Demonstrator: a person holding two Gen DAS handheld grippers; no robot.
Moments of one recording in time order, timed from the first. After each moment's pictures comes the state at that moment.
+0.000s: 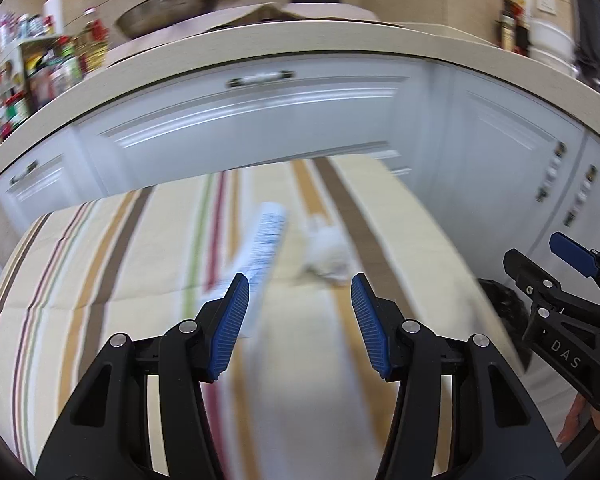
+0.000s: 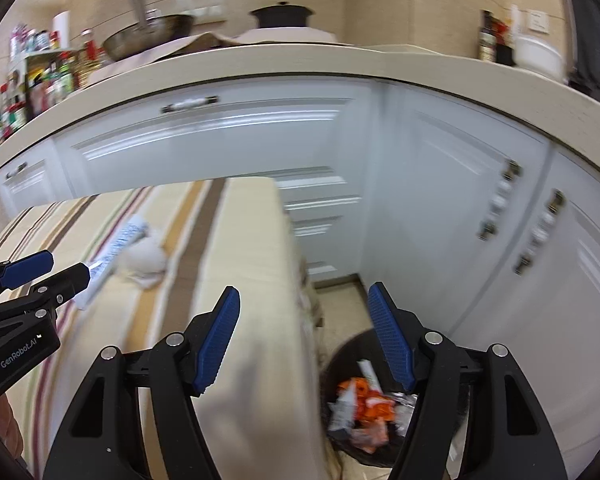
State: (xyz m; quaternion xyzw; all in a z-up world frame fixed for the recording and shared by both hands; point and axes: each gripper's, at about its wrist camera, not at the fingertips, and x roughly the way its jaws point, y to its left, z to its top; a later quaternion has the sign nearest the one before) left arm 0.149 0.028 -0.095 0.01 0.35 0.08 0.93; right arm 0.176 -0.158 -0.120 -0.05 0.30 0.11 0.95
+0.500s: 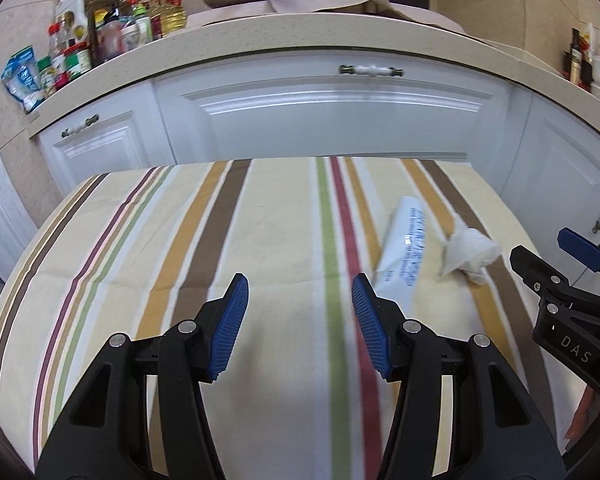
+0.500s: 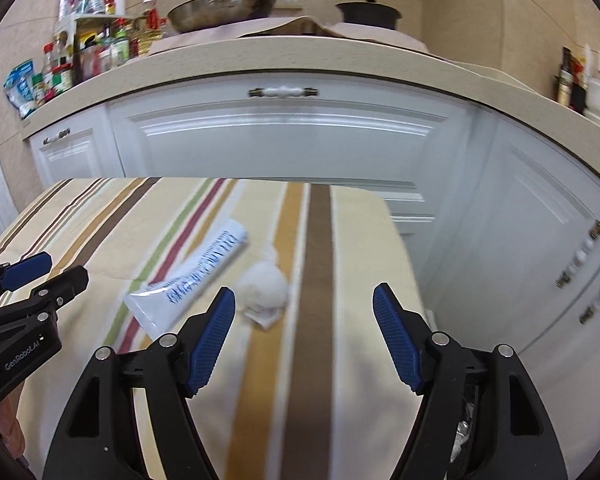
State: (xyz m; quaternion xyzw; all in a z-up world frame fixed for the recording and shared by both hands) left arm 0.131 0.130 -0.102 -0.03 0.35 0.16 0.92; right arm 0.188 -0.056 -0.123 -0.09 0.31 0.18 0.93
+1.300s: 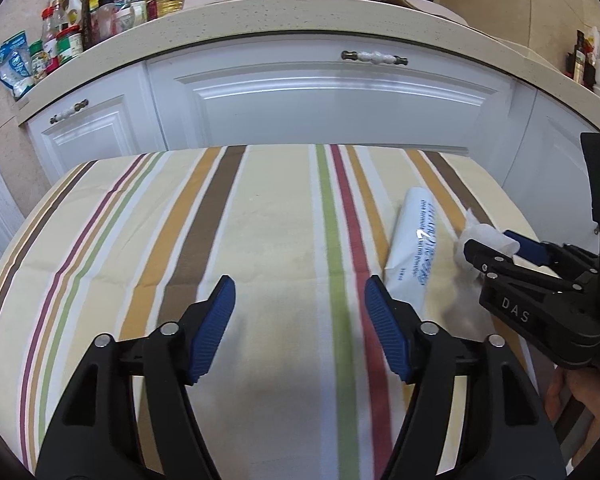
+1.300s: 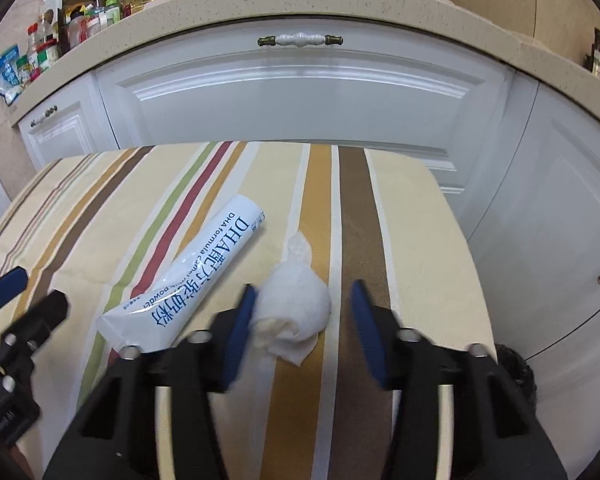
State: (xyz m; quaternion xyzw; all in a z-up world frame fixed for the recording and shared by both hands) left arm 0.146 0.137 -0.119 -0.05 0.37 0.14 0.92; right arm 0.229 -0.024 -0.154 -0.09 0.37 0.19 0.90
